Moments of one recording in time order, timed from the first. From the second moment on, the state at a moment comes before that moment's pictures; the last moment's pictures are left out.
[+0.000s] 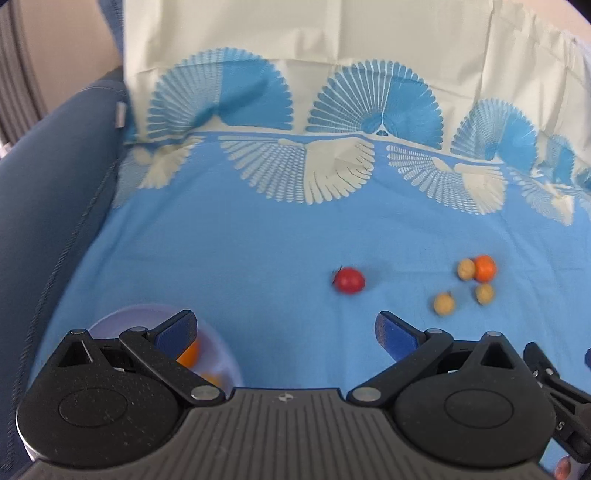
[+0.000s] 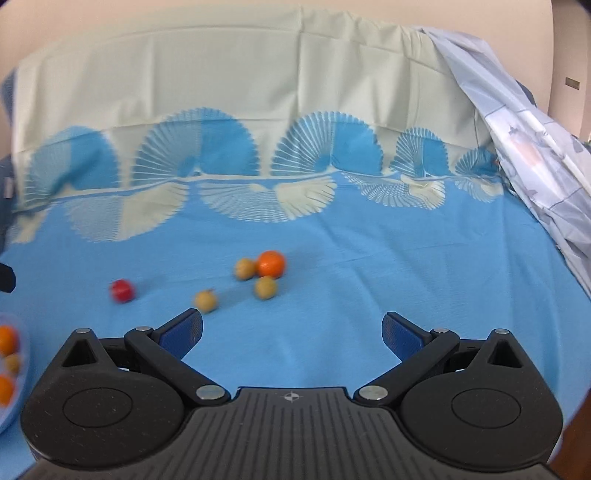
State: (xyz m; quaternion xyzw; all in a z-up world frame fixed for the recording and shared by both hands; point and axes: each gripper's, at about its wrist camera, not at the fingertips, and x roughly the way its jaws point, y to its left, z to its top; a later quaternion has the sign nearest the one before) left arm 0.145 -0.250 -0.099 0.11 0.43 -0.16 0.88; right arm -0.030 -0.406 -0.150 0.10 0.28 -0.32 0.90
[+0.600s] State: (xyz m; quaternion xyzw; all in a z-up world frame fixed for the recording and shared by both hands) left arm 0.237 -0.330 -0.217 0.14 0.47 -0.16 0.86; right arm 0.069 -0.483 -0.242 0.12 0.30 -0.31 0.89
